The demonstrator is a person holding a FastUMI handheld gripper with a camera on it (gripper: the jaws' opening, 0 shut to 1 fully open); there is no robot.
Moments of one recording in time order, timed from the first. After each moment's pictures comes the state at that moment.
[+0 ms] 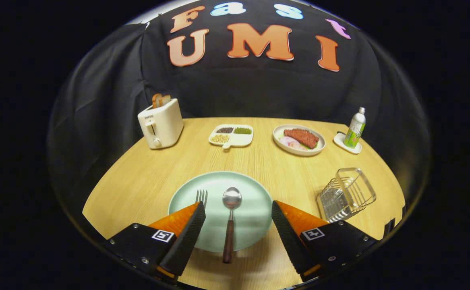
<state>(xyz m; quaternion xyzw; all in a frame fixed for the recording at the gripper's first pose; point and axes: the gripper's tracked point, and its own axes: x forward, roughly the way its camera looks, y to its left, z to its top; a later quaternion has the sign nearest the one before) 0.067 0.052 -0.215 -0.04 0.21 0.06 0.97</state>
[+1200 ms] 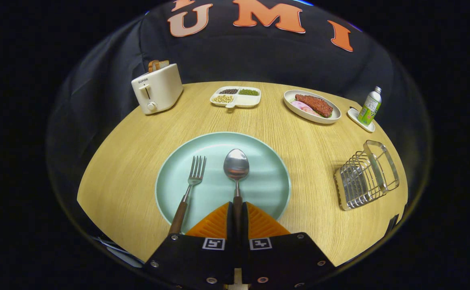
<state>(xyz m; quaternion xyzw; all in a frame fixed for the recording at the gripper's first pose) 0.064 0.050 -0.243 -0.06 0.30 0.07 0.95</state>
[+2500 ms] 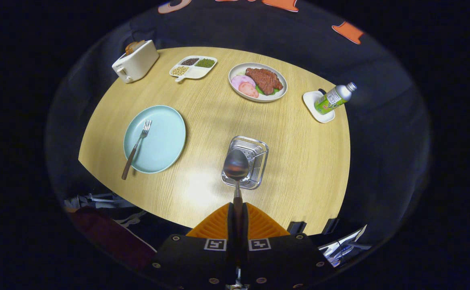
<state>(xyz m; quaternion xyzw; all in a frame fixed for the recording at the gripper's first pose) 0.028 -0.161 -0.131 -0.19 0.53 0.05 0.82</state>
